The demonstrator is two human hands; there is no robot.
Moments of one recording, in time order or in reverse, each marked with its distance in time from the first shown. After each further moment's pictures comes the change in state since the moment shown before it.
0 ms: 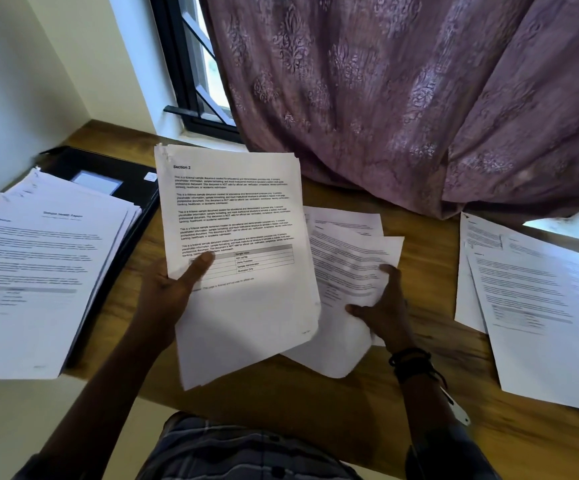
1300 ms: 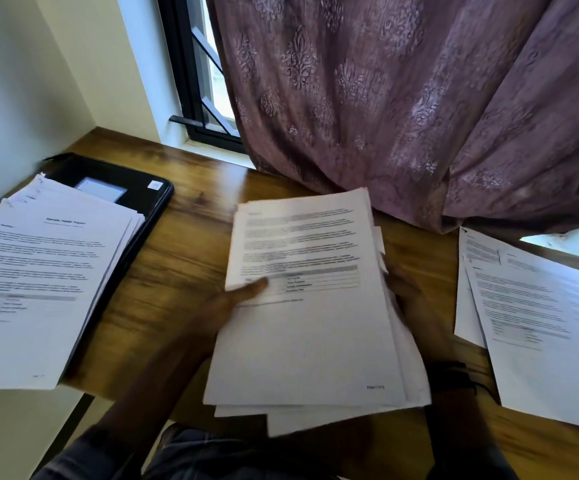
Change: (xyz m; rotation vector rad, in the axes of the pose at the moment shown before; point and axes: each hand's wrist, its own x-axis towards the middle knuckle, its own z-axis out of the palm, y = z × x) left_hand -0.001 -0.002 0.044 -0.178 -0.267 -0.511; right_hand -0.002 -0.056 -0.046 0.551 -0.276 0.122
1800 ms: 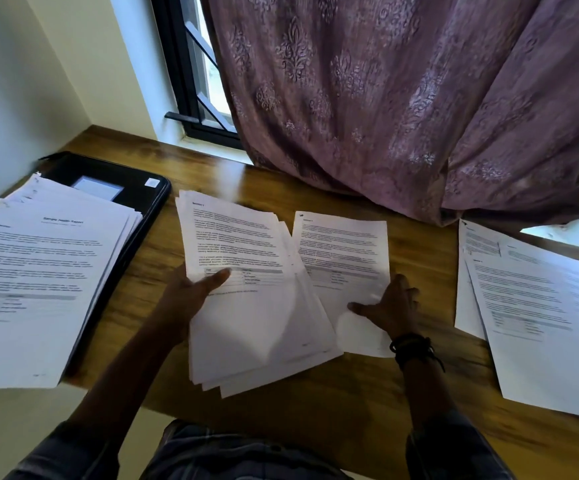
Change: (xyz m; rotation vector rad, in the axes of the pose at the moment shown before) left_hand 0.026 -0.001 -0.053 0.236 0.172 0.269; right_hand 0.041 0.063 -0.002 -0.943 0.358 0.115
